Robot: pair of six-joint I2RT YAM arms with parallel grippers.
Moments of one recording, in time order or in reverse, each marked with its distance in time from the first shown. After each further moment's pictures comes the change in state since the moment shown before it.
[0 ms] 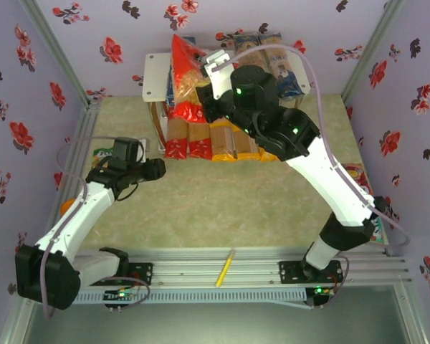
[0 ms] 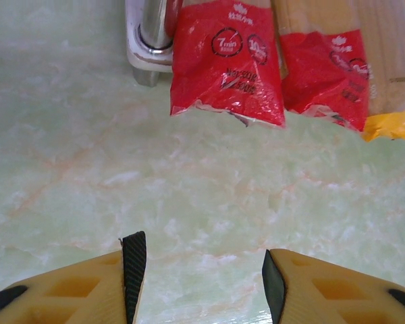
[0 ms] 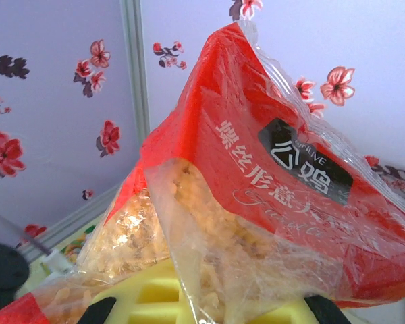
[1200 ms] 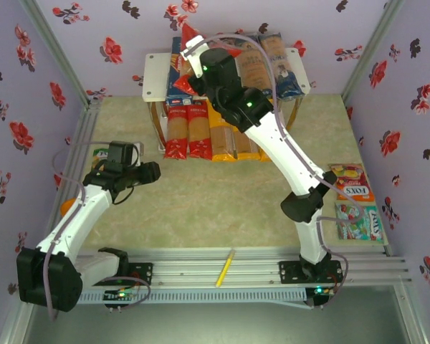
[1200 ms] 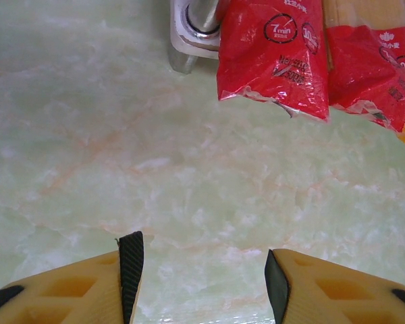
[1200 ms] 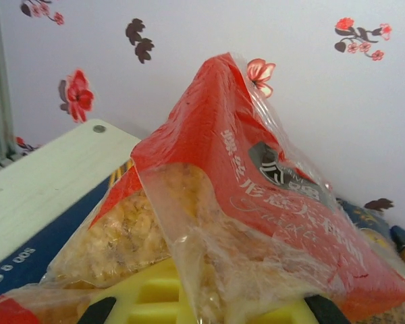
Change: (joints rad) left arm 0.069 -0.006 -0.050 -0.008 0.012 0.005; right arm -0.119 0.377 0.294 0.076 0.219 -0.273
